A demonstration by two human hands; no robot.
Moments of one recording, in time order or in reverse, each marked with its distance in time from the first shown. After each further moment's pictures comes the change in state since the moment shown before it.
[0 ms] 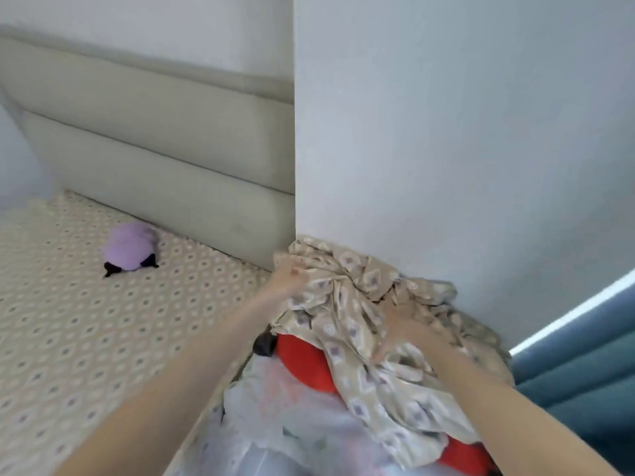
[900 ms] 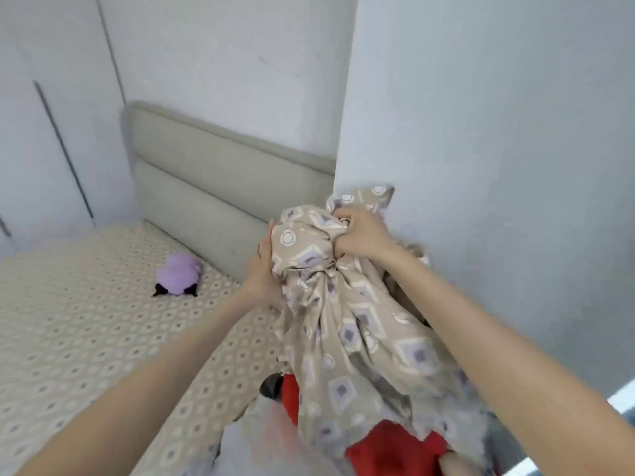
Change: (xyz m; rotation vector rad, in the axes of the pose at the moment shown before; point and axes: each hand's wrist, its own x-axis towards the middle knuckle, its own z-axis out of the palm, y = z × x) left_hand -0.063 0.036 -0.068 0.154 0.519 0.437; right_hand -0.141 -0.158 -0.167 0.189 0.656 -0.821
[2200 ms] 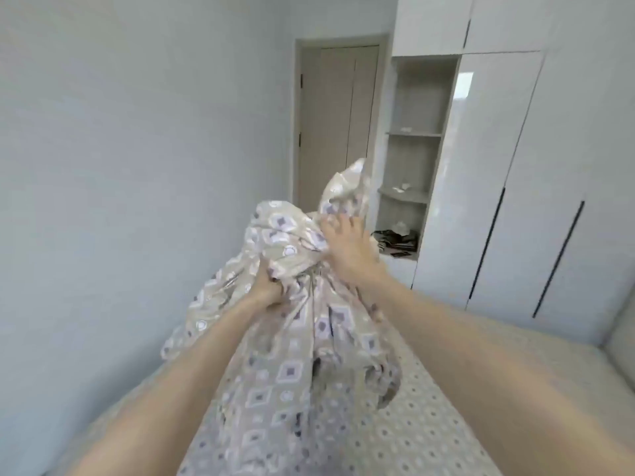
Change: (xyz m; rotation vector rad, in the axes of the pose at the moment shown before) left_hand -0.510 -0.195 -0.690 -0.150 1.252 -0.725; right_hand -0.160 -0.812 0.463 0.034 -0.184 -1.305
